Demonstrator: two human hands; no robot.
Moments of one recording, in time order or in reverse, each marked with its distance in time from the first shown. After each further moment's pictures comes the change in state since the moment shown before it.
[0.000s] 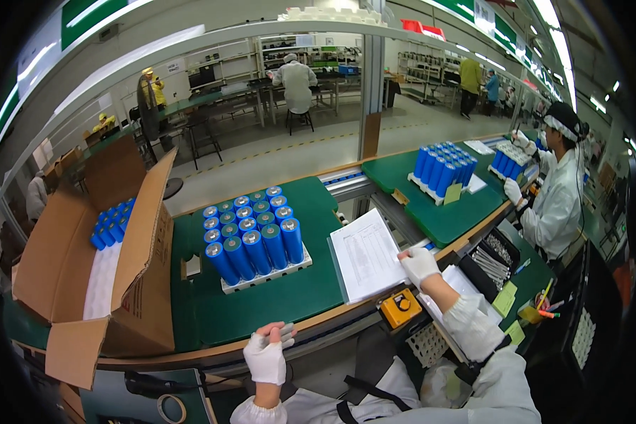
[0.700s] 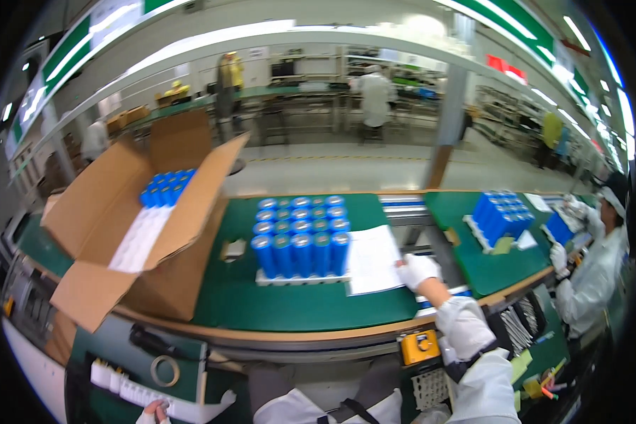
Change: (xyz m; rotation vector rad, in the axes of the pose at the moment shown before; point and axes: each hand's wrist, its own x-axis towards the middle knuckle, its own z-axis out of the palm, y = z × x) left_hand -0.211 0.054 -0.224 1.157 0.714 0.286; right_hand 0.096 -0.060 0.082 -0.741 -0.239 -0.393
